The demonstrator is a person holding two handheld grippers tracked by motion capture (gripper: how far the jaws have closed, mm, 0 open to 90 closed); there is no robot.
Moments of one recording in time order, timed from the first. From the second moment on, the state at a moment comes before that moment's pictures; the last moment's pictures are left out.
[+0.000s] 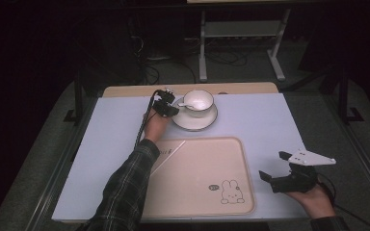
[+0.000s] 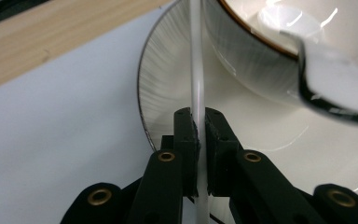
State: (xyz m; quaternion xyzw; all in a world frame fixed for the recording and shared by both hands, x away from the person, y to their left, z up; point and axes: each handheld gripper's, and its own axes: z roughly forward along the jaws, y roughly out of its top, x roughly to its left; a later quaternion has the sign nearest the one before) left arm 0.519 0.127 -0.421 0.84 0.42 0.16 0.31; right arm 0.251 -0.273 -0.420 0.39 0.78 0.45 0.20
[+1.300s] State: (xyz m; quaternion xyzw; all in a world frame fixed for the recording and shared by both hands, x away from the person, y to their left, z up) left arm 0.356 0.222 -0.383 0.81 0.45 0.12 0.35; right arm 0.250 -0.271 -0.419 0.39 0.78 0.45 0.21
